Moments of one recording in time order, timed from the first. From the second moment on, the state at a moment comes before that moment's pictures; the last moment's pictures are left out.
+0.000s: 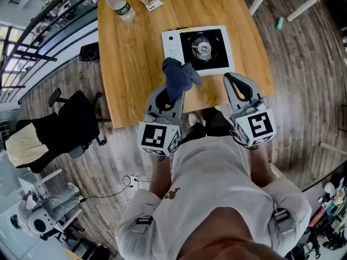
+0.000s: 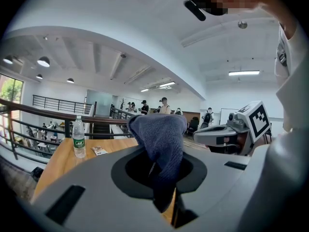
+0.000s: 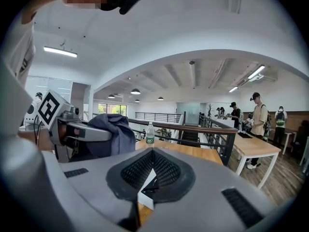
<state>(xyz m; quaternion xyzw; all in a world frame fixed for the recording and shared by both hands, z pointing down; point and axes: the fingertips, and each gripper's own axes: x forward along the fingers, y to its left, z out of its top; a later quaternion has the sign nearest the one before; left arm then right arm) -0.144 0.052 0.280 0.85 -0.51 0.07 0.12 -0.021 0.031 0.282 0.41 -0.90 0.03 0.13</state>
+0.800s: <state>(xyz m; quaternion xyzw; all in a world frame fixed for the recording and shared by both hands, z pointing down) -0.107 -0.103 0.305 0.85 -0.50 0.11 0.13 0.008 -0.119 0.326 0.38 -0.91 0.10 0.13</state>
